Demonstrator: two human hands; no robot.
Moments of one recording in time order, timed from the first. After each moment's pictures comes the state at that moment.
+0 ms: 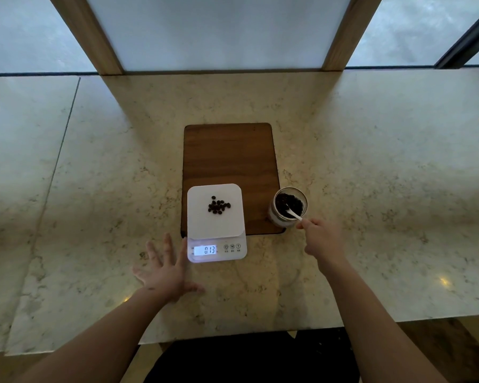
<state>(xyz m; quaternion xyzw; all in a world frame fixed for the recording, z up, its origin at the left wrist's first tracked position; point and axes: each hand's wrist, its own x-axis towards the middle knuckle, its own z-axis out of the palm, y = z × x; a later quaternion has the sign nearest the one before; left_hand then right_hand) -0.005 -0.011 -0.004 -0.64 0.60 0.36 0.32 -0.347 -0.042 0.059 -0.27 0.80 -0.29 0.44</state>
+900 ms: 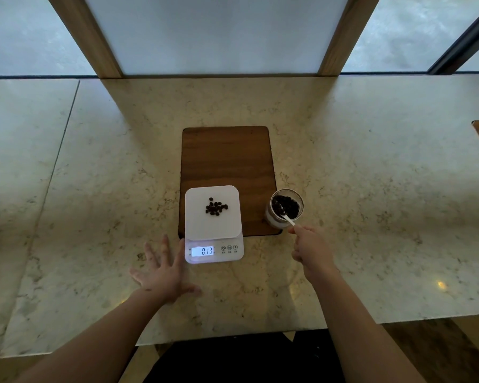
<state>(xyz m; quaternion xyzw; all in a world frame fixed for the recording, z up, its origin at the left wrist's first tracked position) -0.009 -0.010 0.004 -0.65 0.59 0.35 0.32 -0.328 -0.029 0.061 -0.16 0.77 -0.36 0.51</state>
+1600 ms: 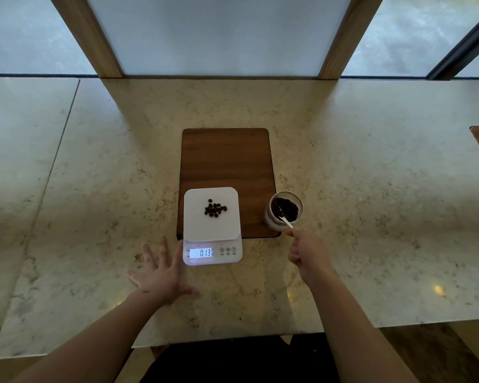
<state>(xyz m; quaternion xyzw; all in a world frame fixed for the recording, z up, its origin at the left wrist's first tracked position) -0.005 -0.008 -0.006 -0.65 0.60 0.35 0.31 -0.328 -0.031 0.054 -0.08 0.73 -0.41 0.55</state>
